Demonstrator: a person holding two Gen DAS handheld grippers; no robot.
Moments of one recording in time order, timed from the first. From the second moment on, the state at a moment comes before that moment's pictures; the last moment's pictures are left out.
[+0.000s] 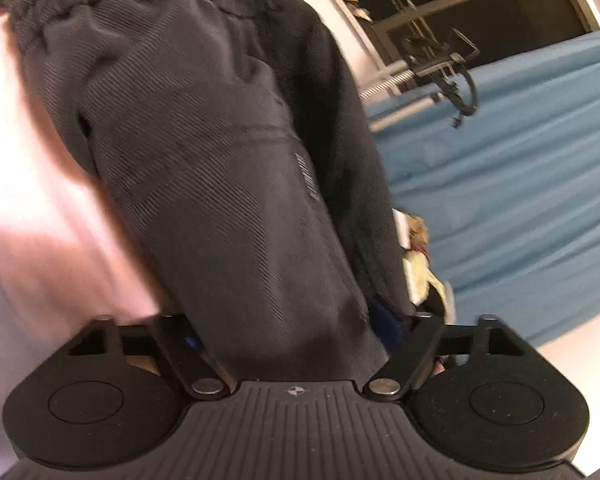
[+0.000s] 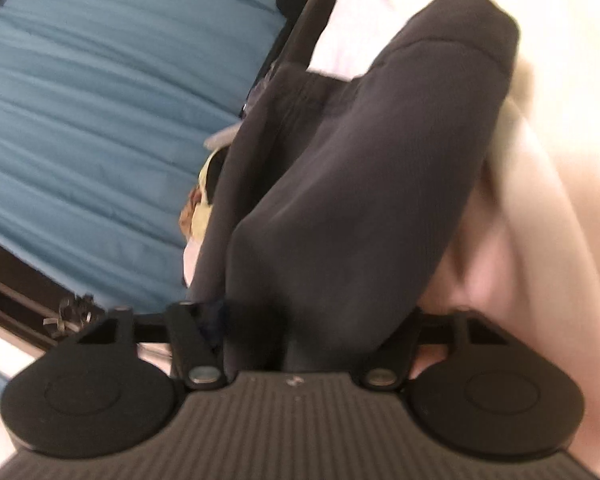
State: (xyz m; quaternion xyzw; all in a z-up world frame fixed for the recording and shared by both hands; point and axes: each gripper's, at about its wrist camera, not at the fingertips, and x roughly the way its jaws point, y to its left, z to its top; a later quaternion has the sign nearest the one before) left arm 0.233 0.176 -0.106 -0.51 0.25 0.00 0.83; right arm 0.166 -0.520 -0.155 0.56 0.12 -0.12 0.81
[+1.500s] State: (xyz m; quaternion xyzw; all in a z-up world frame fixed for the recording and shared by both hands) left arm 0.073 0.031 0.019 -0.15 0.24 0.01 0.96; right arm -0.009 -0.507 -0.117 0.62 0.13 -0.29 0.72
